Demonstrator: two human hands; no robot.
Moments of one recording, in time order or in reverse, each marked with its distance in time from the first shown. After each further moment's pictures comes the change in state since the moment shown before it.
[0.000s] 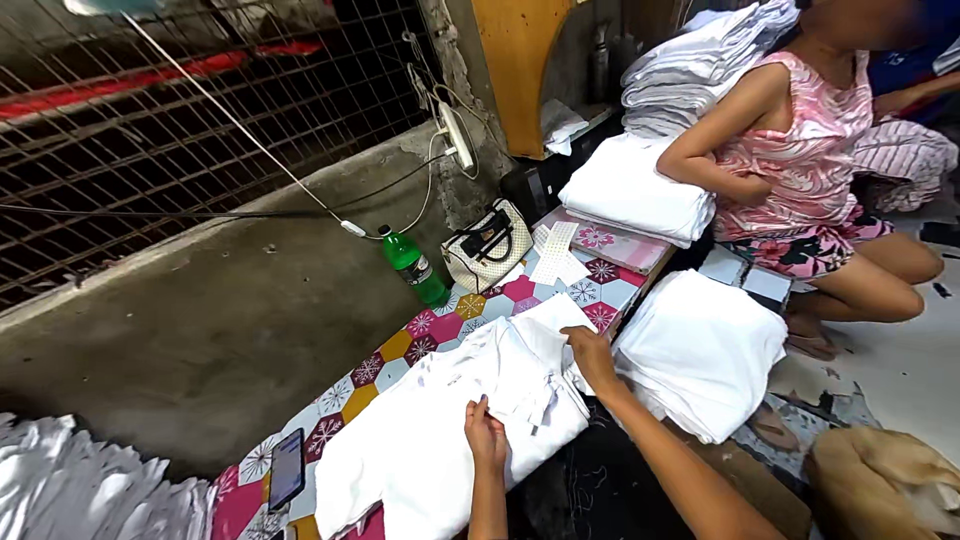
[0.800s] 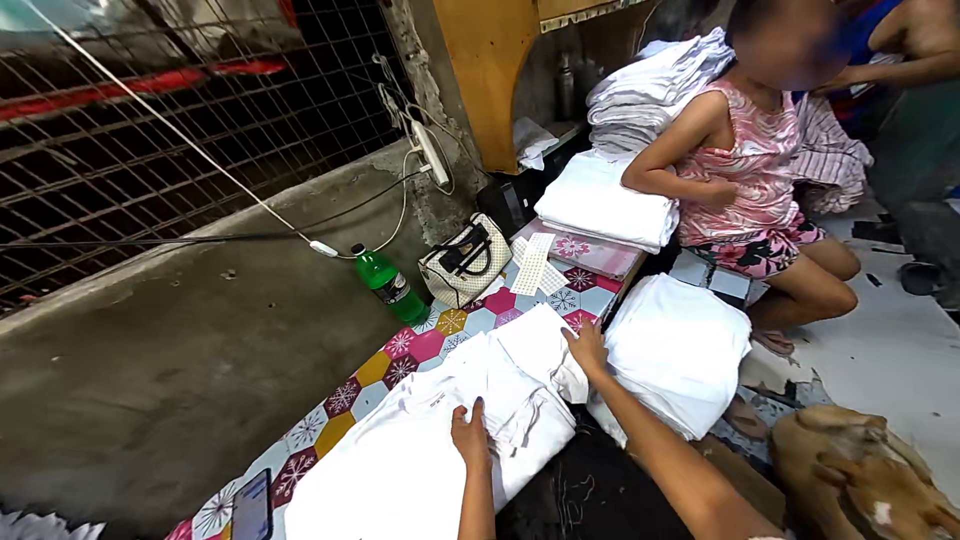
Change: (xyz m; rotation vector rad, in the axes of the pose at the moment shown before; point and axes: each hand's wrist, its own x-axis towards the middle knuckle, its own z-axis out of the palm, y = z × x) left_hand 0.007 0.006 0.018 0.770 0.103 0.119; right_hand 0.037 0.066 0.011 -0.038 -0.109 0.783
